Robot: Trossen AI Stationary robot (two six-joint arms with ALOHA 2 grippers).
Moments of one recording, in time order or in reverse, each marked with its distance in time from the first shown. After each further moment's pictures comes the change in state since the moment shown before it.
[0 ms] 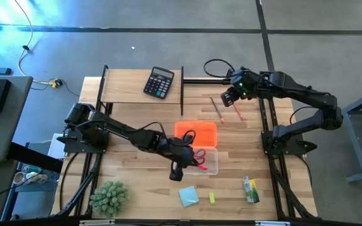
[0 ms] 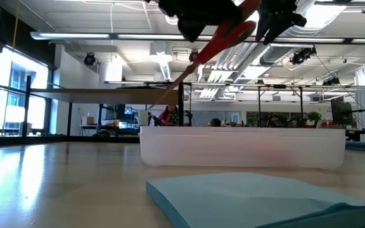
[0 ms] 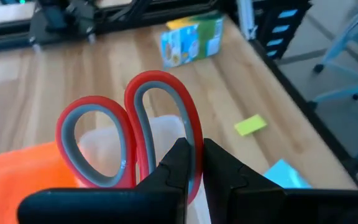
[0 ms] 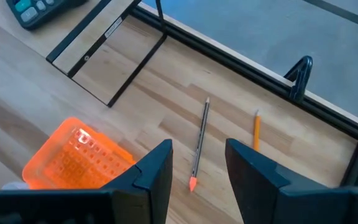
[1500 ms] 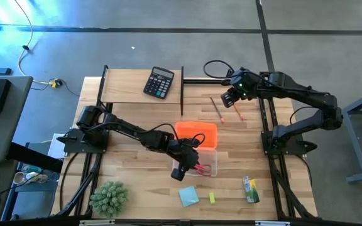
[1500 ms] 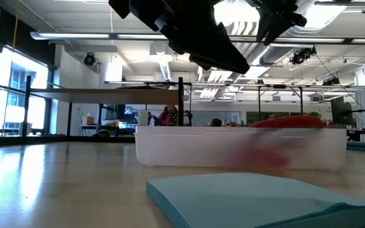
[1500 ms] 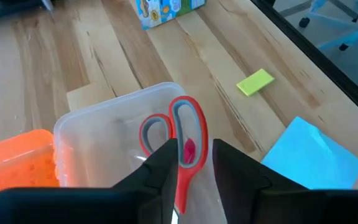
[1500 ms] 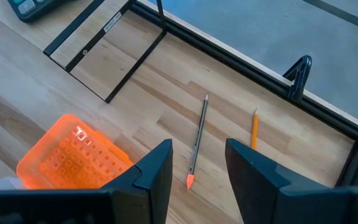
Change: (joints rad) left arm 0.040 0.136 0.045 -0.043 0.115 0.156; right arm 0.000 0.000 -0.001 -0.011 0.000 -0.015
